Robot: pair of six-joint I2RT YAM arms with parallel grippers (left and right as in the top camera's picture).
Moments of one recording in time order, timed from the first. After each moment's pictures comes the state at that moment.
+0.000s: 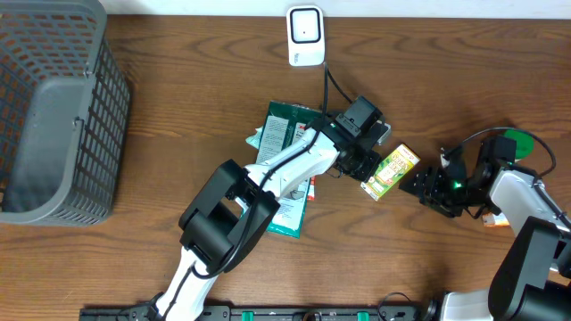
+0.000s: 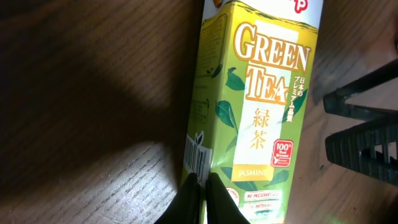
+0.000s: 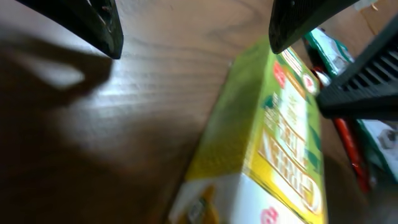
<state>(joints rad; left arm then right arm) -0.79 2.18 1.61 -0.58 0.40 -0.23 -0.32 1.62 0.79 -0.68 -0.61 0.09</state>
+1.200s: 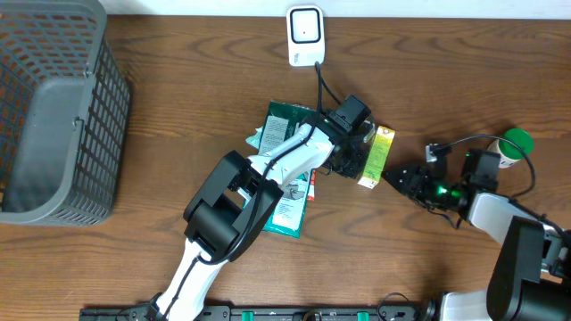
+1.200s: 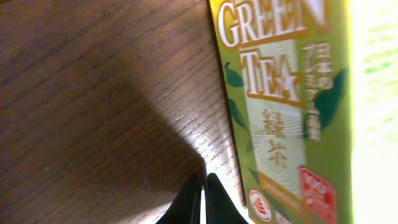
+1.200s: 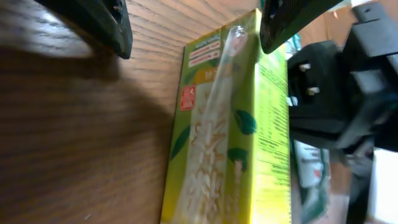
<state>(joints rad) -0.74 2.24 1.62 -0.61 0.31 -0.23 -0.25 1.61 0.56 -0.11 -0.86 0.28</state>
